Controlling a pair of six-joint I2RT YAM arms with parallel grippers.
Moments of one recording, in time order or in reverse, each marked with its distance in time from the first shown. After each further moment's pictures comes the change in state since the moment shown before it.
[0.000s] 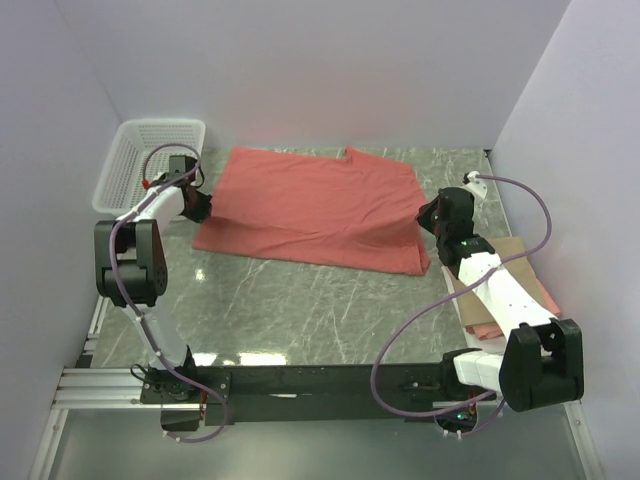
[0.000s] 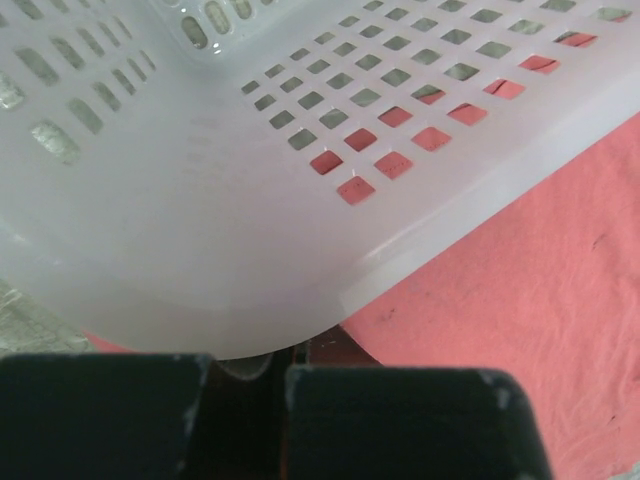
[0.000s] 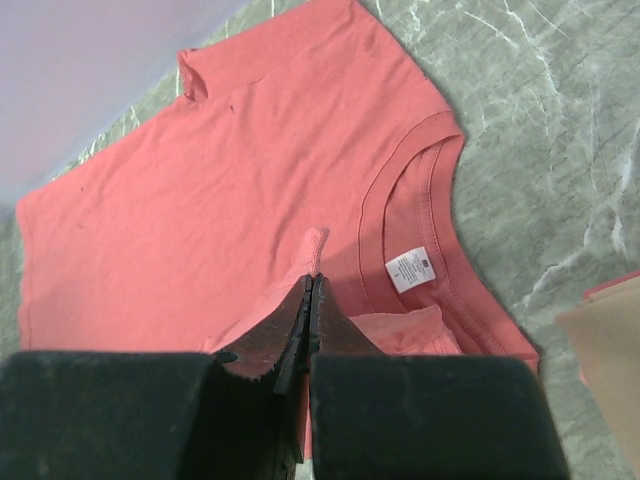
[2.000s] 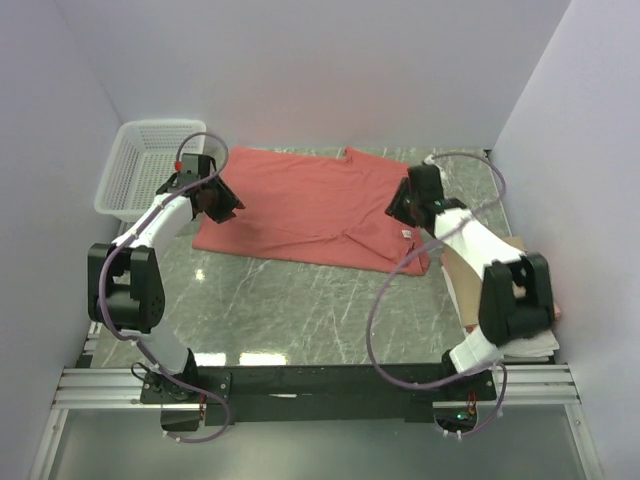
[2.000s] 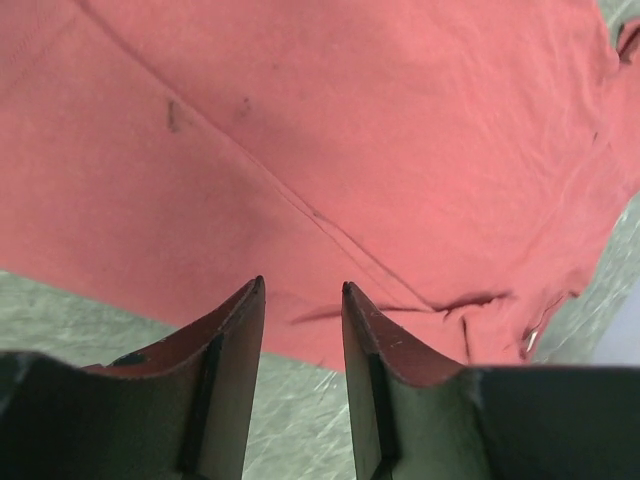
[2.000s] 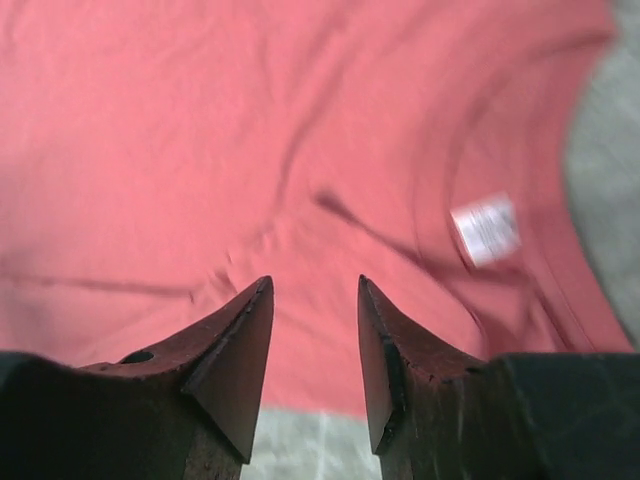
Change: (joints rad) left arm -0.136 -0.198 -0.094 0.045 0.282 0.245; right arm 0.072 0.310 0.267 -0.262 -0.165 -0.042
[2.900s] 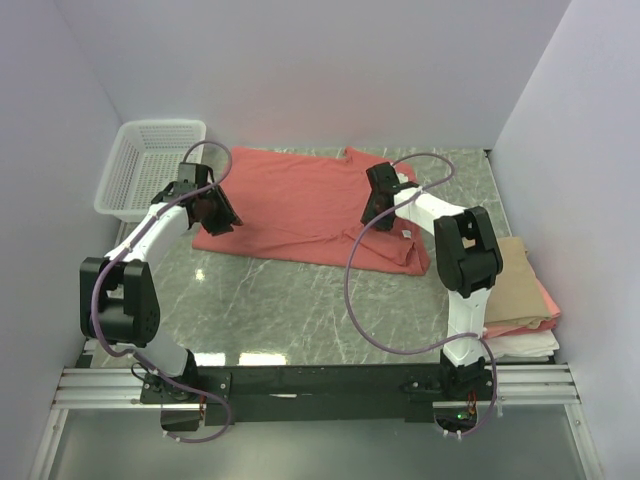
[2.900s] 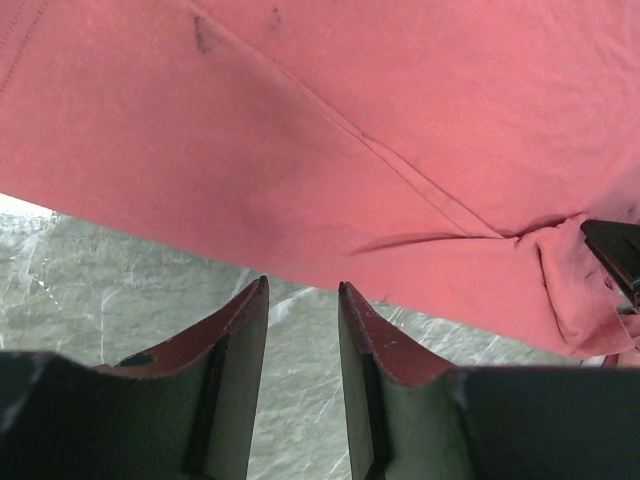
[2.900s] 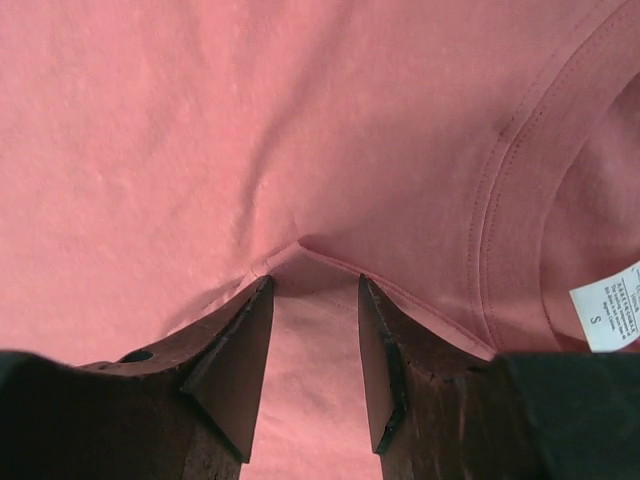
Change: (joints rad) left arm 0.000 -0.094 -0.071 -0.089 0.045 0.194; right arm 0.110 0.496 0.372 -0.196 0.098 0.026
